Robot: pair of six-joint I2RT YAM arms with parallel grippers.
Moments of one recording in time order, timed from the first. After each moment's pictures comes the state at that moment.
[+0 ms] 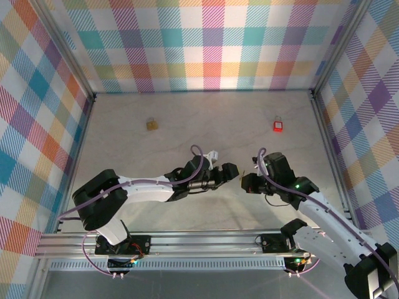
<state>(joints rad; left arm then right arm) -0.99 1.61 0.77 0.45 0.20 -1.29 0.55 0.83 0.60 -0.60 -0.35 0.58</state>
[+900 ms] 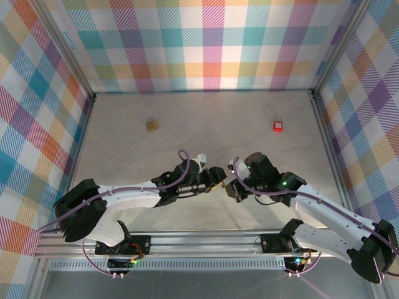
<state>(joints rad) -0.99 1.42 0.68 0.31 0.16 -1.36 0.77 0.96 0.70 -0.58 -0.36 0.28</state>
